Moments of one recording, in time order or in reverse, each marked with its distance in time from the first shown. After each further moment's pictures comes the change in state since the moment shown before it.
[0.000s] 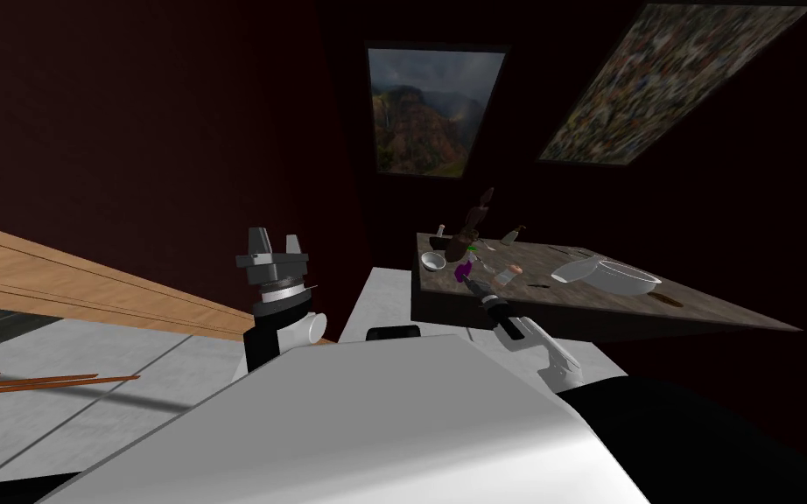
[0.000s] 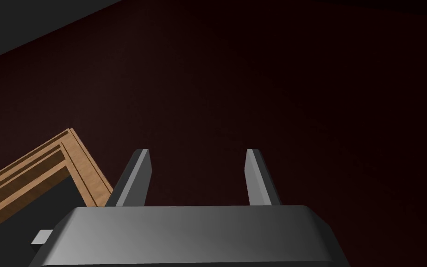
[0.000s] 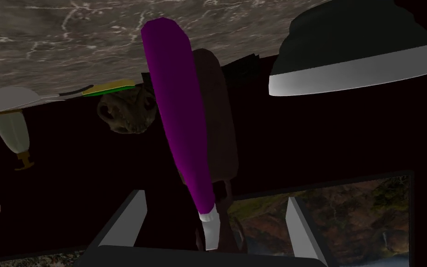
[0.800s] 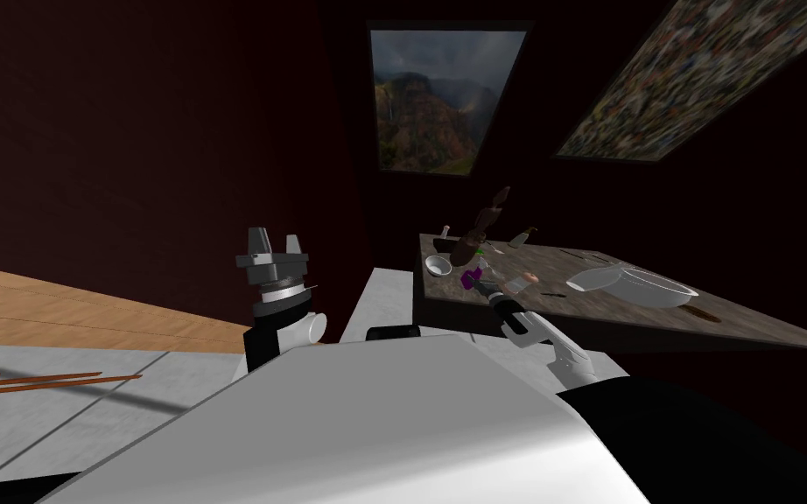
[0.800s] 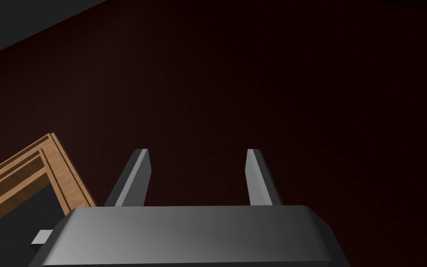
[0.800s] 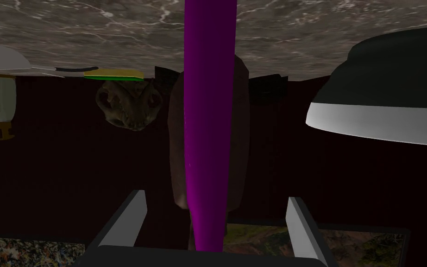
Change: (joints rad) left arm 0.000 0.000 0.000 0.000 0.000 0.000 0.000; right arm -0.019 -0.109 -0.006 0.060 0.073 0.072 0.025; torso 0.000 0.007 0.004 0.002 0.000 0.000
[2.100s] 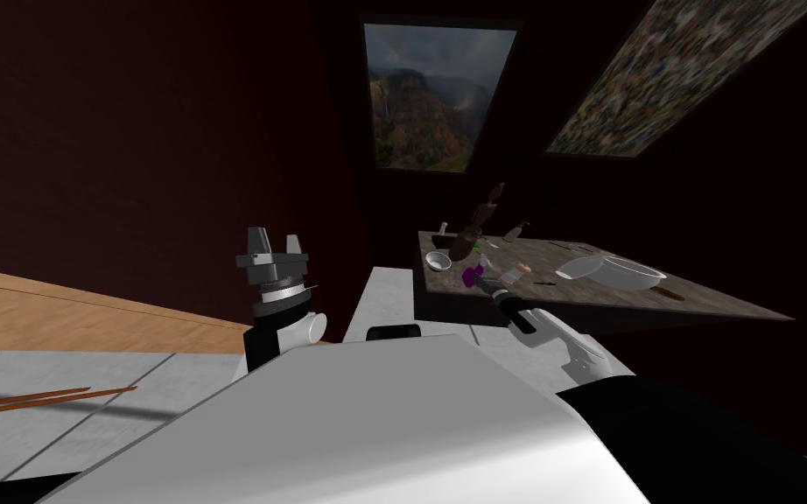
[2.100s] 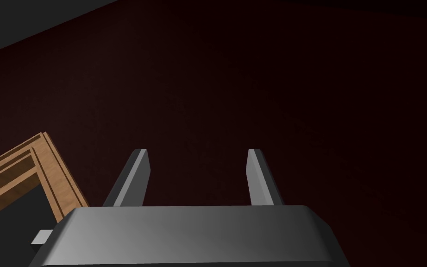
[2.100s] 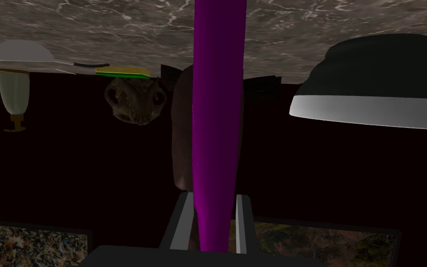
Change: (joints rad) left arm 0.000 0.000 0.000 0.000 0.000 0.000 0.000; right arm 0.047 -0.094 -0.016 -0.066 -0.014 0.034 -0.040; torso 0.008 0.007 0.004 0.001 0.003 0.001
